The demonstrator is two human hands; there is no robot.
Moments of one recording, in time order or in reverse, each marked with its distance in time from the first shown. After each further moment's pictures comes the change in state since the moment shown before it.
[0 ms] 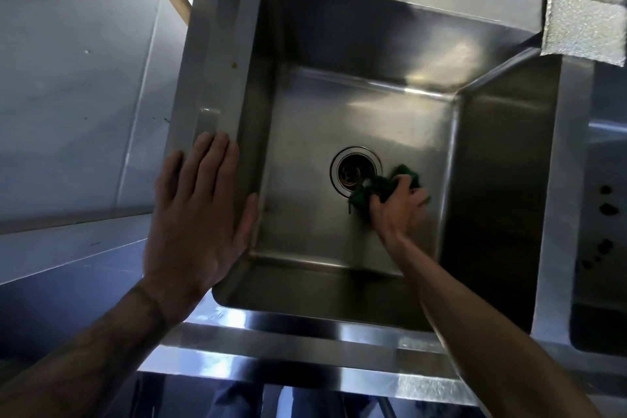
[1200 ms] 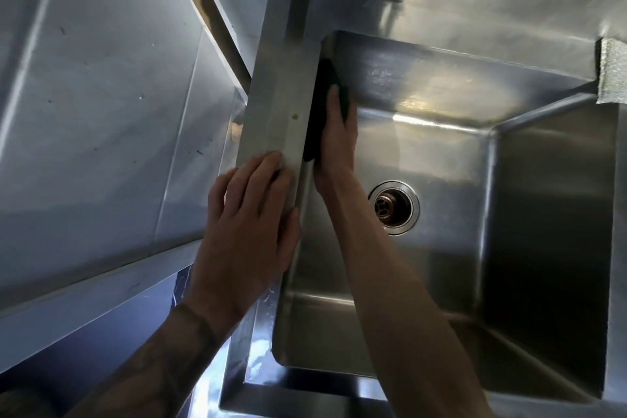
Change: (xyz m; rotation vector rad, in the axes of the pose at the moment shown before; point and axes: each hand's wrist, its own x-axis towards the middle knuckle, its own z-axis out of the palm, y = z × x) left_hand 0.040 -0.038 0.009 -0.207 0.071 0.037; right_hand -0.009 -0.270 0.026 1.294 -0.311 0.062
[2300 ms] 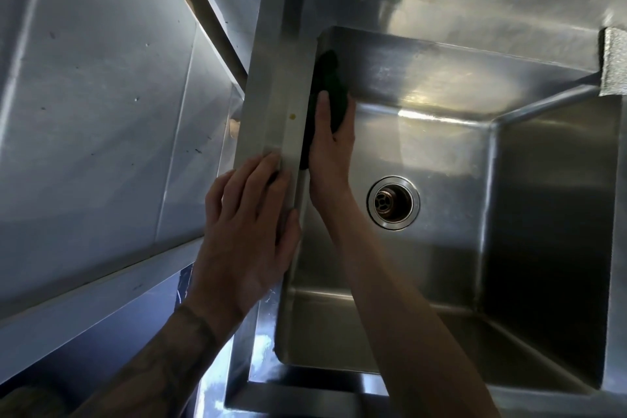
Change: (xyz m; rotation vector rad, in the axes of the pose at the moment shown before) left_hand 0.002 0.001 0.000 -0.030 -0.010 -0.001; right_hand -0.040 -0.015 -0.003 -0.195 -0.006 -0.210
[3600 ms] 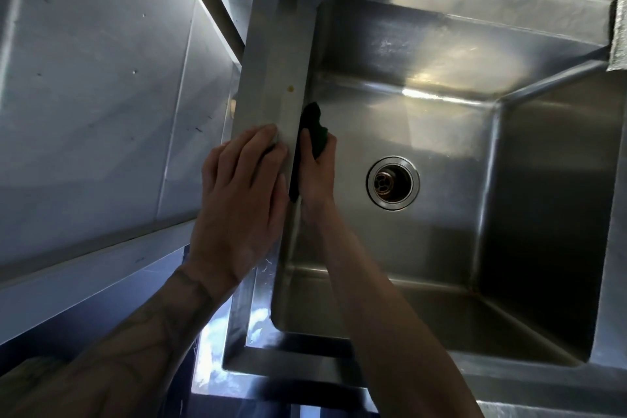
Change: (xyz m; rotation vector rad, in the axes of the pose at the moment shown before) left_hand 0.002 -0.004 -0.001 -0.023 0.037 0.016; right_hand -0.046 0.058 -0.016 -0.044 -0.026 0.238
